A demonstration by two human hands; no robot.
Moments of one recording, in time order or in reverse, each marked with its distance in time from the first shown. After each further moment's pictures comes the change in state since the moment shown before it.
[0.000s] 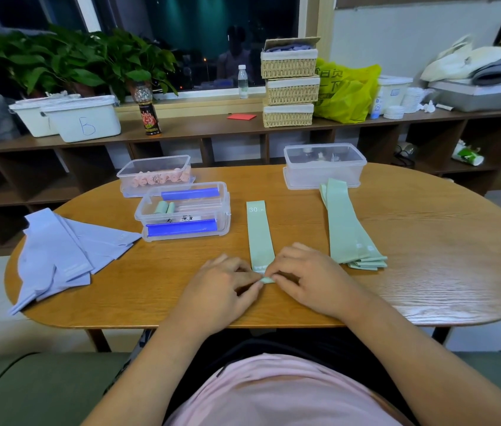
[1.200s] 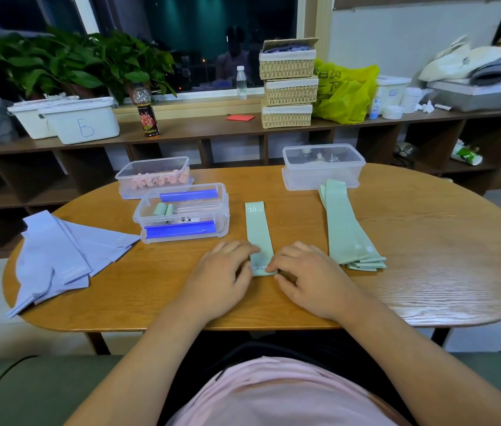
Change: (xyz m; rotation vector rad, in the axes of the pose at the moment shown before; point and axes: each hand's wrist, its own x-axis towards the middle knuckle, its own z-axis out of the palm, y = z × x) left_hand 0.027 -0.006 -0.005 -0.113 -0.072 -0.075; right_hand 0.001 0.002 0.006 -0.127 0.004 0.065
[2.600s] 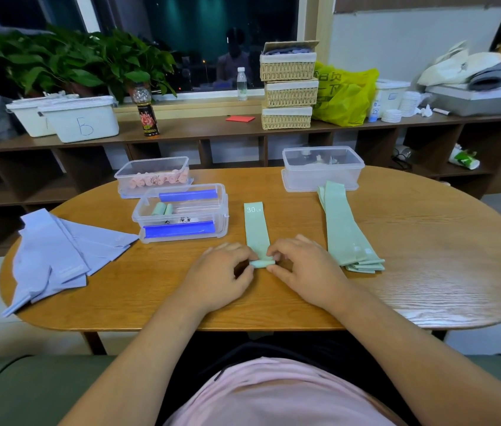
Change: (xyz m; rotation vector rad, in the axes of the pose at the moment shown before) left_hand 0.013 -0.011 0.005 0.026 -0.053 0.015; right_hand 0.018 0.007 0.004 0.089 0.052 0.151
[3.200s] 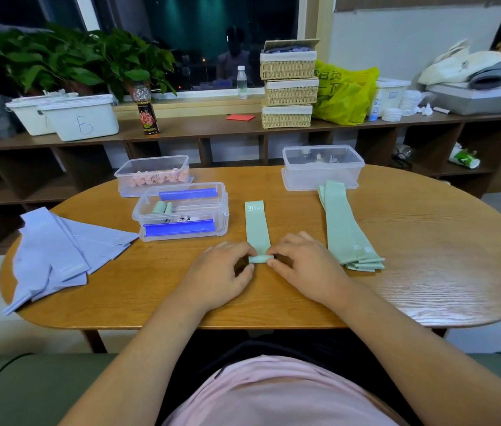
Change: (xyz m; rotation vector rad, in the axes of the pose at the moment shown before) left_hand -0.003 0.004 -0.003 -0.008 0.048 -0.024; right_hand 0.004 0.005 0.003 -0.044 -0.027 0.037
